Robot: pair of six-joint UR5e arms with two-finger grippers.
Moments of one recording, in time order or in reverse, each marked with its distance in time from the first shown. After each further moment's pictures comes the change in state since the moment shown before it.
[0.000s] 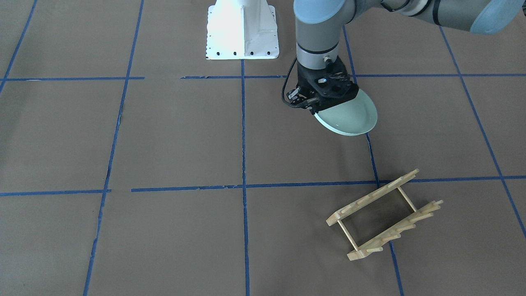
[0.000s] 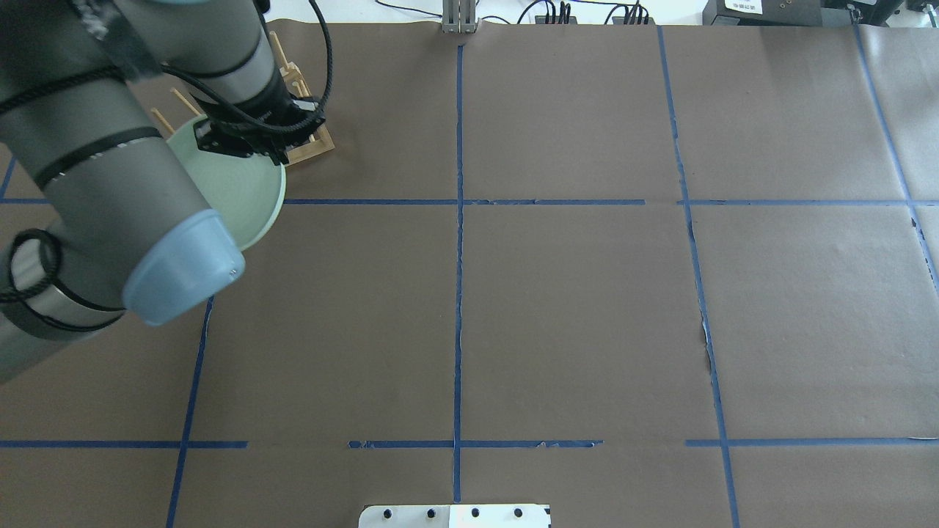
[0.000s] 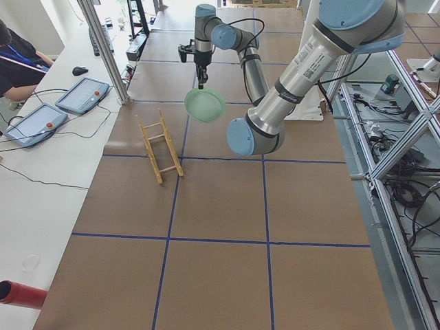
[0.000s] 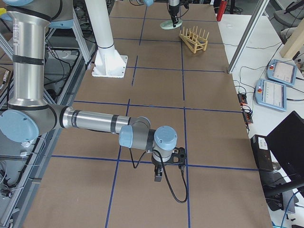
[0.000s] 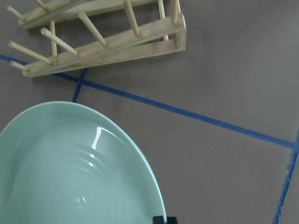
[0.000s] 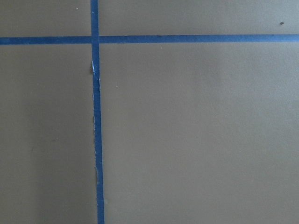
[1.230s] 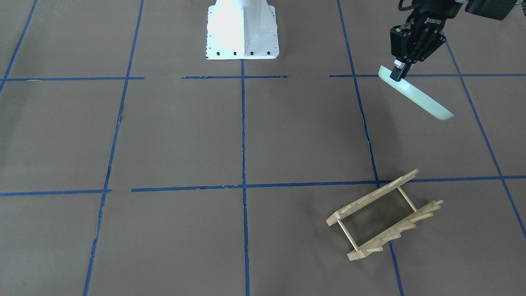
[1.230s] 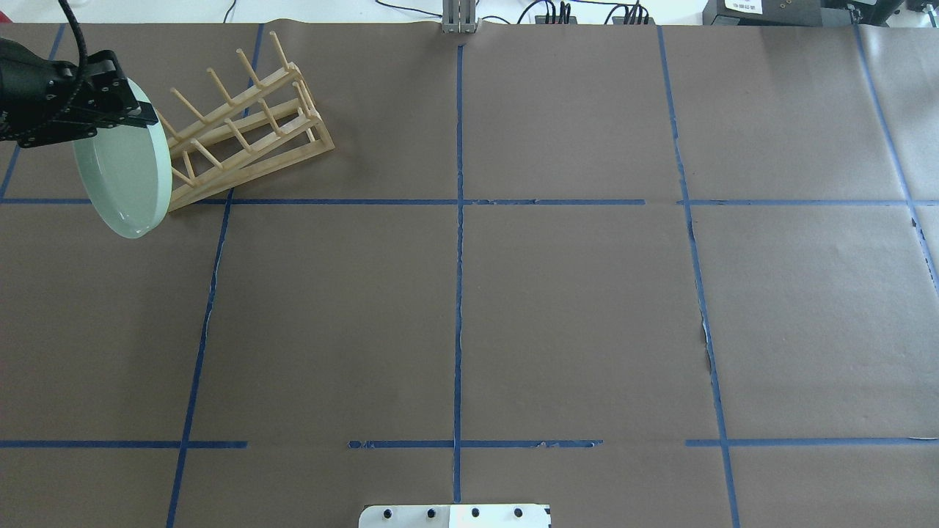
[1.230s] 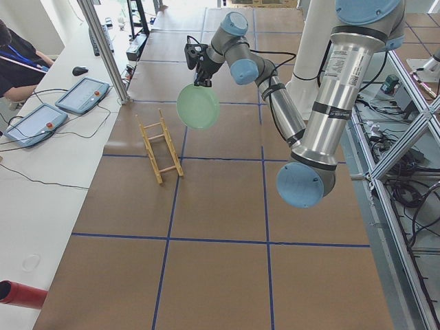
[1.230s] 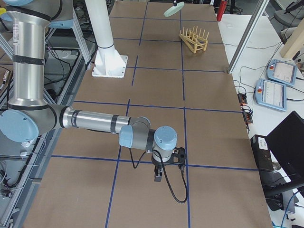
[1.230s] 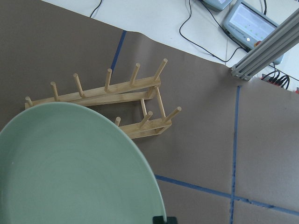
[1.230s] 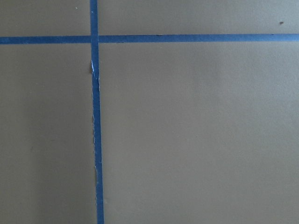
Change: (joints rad) left arm -0.134 0.556 -0.314 -0.755 -0.028 -0.223; right arm 0.000 0.000 -0.001 0.000 0.000 -0.001
